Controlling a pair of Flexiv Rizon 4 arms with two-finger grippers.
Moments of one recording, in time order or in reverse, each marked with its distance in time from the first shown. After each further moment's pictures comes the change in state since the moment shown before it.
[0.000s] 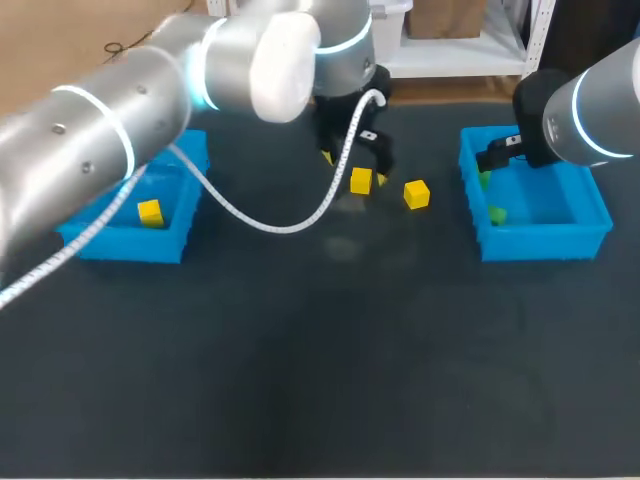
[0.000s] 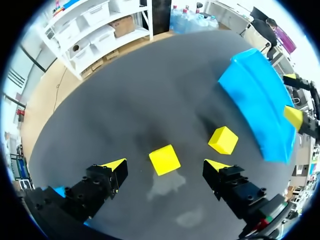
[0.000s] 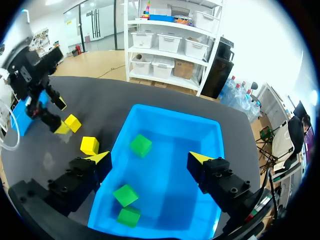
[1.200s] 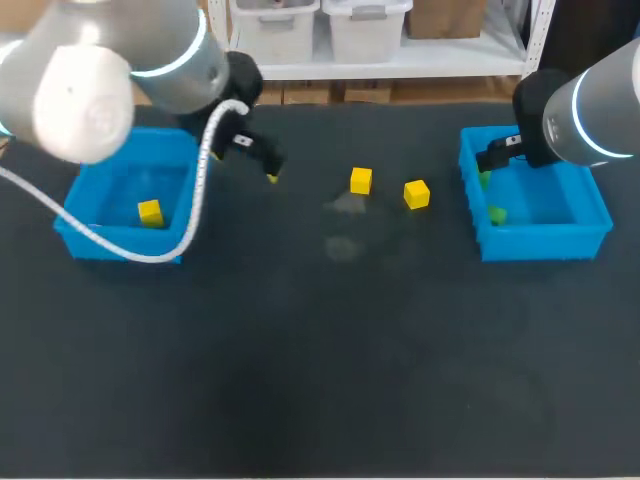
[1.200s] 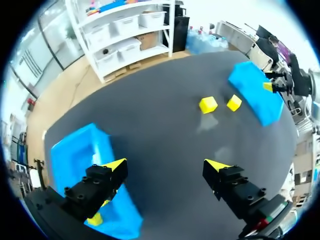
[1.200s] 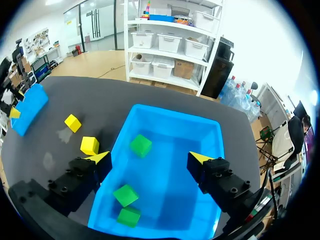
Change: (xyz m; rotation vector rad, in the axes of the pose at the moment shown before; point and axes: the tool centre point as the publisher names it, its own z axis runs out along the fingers) left arm 0.124 0.084 -0.095 -0.040 -0.183 -0.086; right arm 0.000 0.000 0.000 0.000 0.000 0.000
